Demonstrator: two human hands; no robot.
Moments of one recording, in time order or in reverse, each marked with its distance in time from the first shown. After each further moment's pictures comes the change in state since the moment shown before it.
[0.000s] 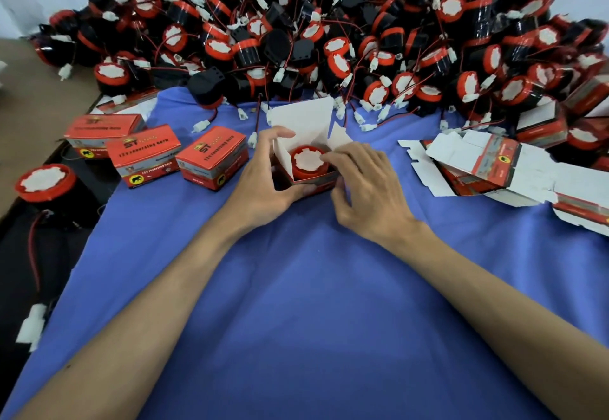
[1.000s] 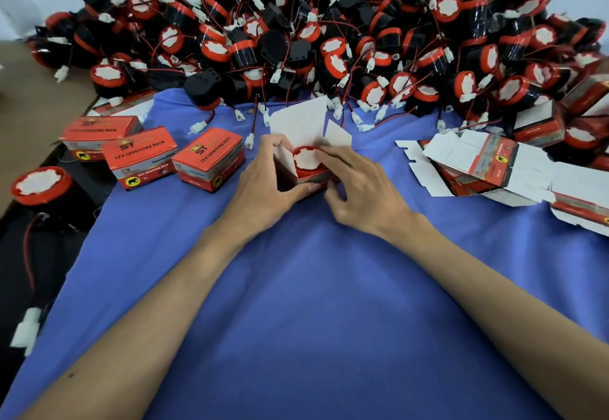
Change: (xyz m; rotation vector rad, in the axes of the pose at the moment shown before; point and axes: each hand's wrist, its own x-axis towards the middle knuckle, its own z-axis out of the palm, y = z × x) left_hand 0.000 0.000 0.009 0.178 0.061 0.014; right_hand 0.003 0.013 0.005 0.110 -0.177 0.019
